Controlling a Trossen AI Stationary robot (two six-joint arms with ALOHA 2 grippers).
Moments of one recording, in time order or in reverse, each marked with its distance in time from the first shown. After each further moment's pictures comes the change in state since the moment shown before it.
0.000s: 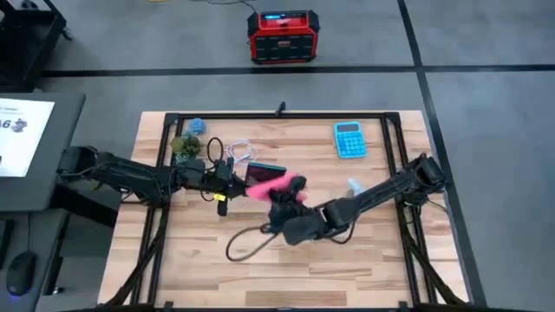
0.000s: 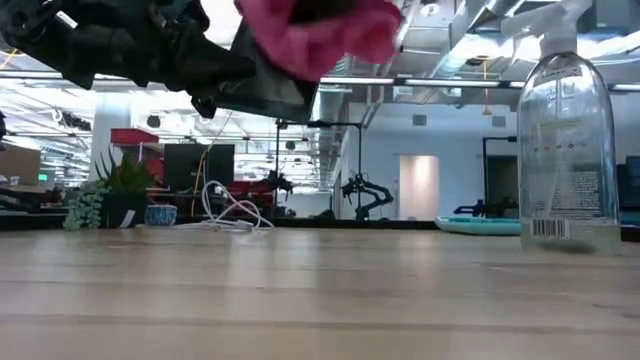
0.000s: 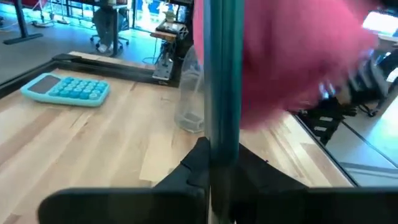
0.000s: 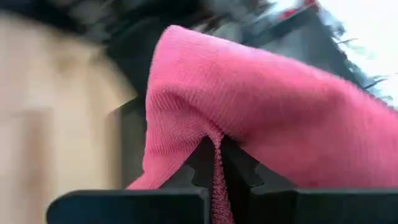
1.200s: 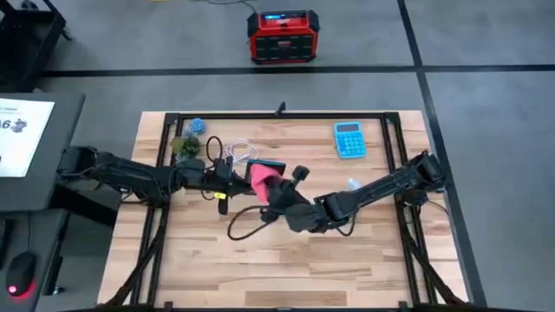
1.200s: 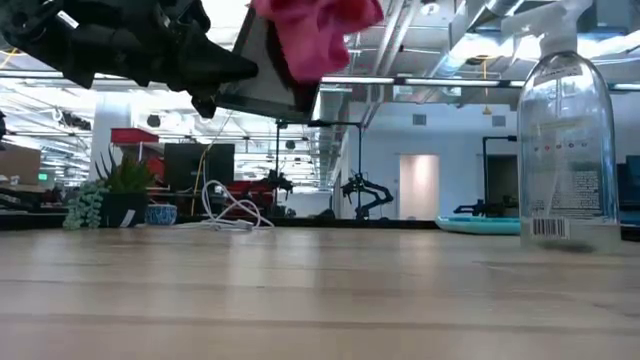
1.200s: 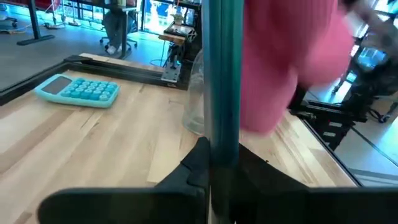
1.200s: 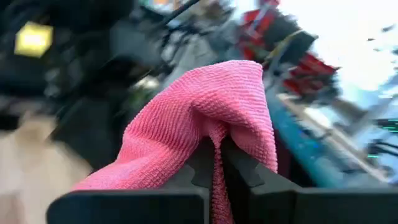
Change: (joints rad) left arm 0.001 0.000 0.000 0.000 -0.016 -0.006; right arm -0.042 -0.006 0.000 0.475 0.242 -0.231
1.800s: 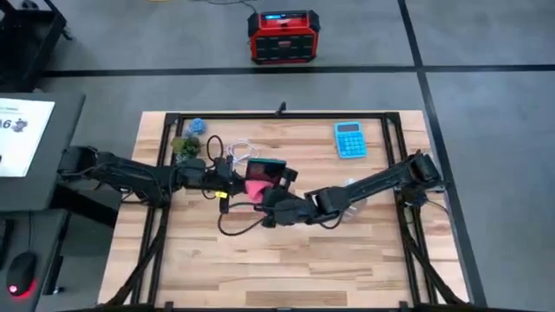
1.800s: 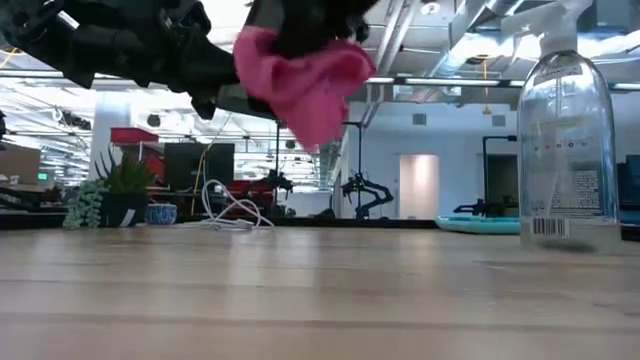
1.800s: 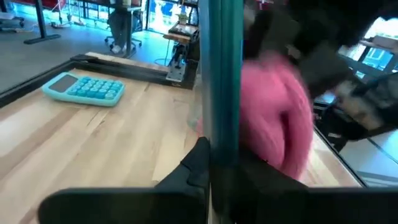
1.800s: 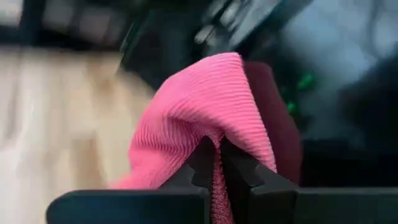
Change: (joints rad) left arm 0.000 0.000 0.000 0.007 -0.009 0.000; right arm -0.059 0.050 0.001 -0.211 -0.243 0.272
